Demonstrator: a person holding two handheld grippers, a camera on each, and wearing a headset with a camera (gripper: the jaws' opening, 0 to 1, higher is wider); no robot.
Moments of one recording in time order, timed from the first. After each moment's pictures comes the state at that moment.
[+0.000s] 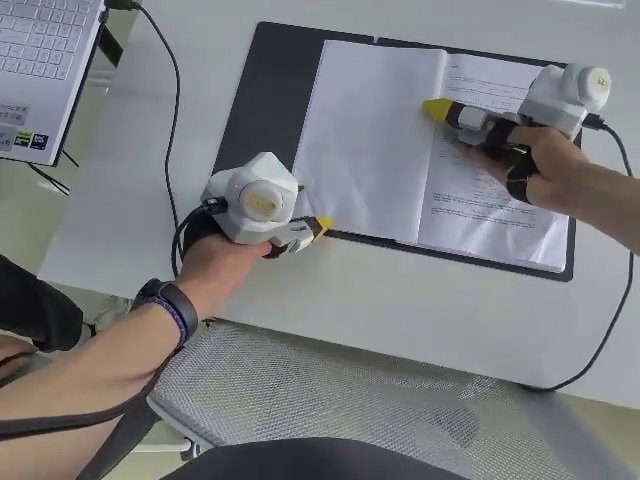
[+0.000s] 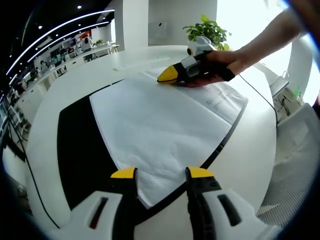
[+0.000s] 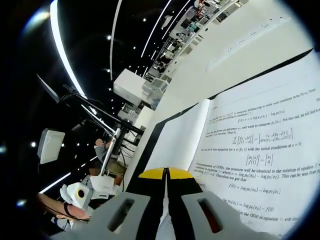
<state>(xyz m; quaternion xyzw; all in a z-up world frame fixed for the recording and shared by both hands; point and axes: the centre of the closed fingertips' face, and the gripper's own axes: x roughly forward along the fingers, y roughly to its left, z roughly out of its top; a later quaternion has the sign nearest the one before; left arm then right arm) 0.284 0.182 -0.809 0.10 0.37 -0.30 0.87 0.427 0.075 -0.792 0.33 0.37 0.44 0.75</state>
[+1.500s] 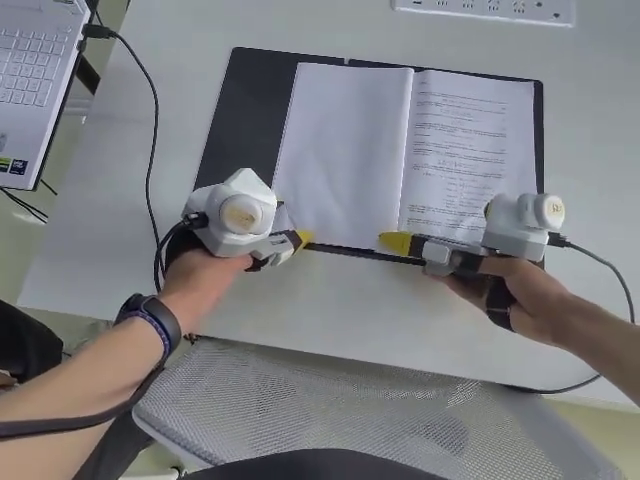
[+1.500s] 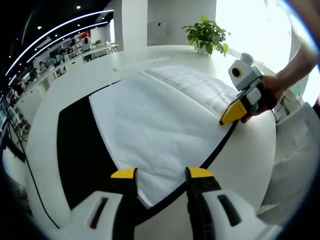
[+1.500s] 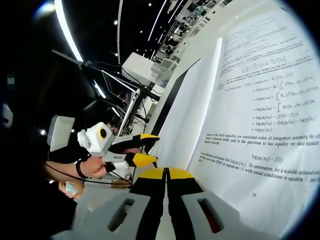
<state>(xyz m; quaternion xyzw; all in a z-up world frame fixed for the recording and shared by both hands) 0.286 0.182 -0.811 0.10 0.37 -0.31 0.87 0.261 0.082 -0.789 0.32 0.42 0.48 0.70</state>
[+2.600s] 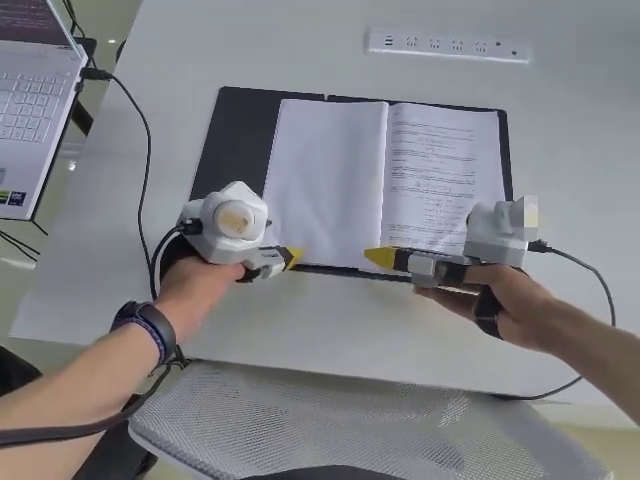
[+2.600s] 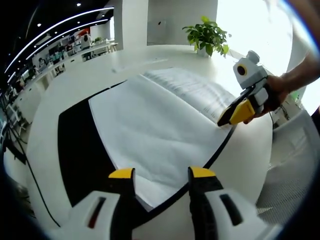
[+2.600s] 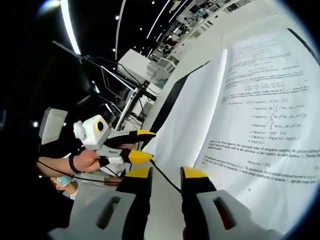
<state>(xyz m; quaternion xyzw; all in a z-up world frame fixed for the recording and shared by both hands) 0.289 0.178 -0.790 0.09 0.38 -0.31 0.87 0.258 0.074 -0.769 0.27 0.42 0.47 0.73</state>
